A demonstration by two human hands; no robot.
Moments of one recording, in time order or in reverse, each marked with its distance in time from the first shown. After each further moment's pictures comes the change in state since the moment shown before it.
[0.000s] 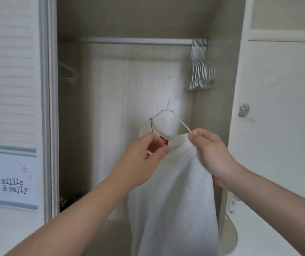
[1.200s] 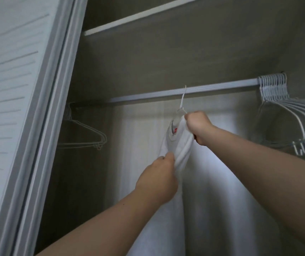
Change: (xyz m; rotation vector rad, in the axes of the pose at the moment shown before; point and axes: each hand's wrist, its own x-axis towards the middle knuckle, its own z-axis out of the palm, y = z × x) left_hand 0.294 -0.176 -0.068 0.851 0.062 -0.024; right_hand 0.471 -0.019 0.148 0.011 0.100 -0.074
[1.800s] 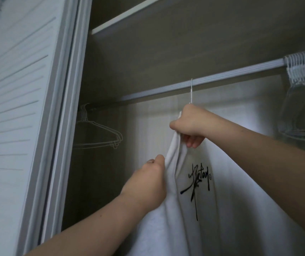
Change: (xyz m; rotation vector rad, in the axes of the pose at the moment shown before) left_hand -0.029 -0.046 -0.026 0.141 -0.066 -0.061; right_hand -0.052 -0.023 0.034 -0.645 -0.279 -0.149
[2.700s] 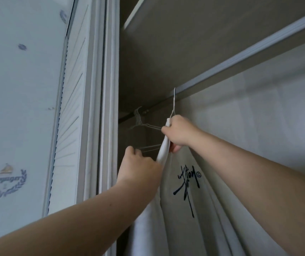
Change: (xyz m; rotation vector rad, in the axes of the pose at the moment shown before) left_hand 0.019 -0.098 -0.053 1.183 -0.247 -0.288; right_hand 0.111 -0.072 0.173 0.439 -0.146 -0.387
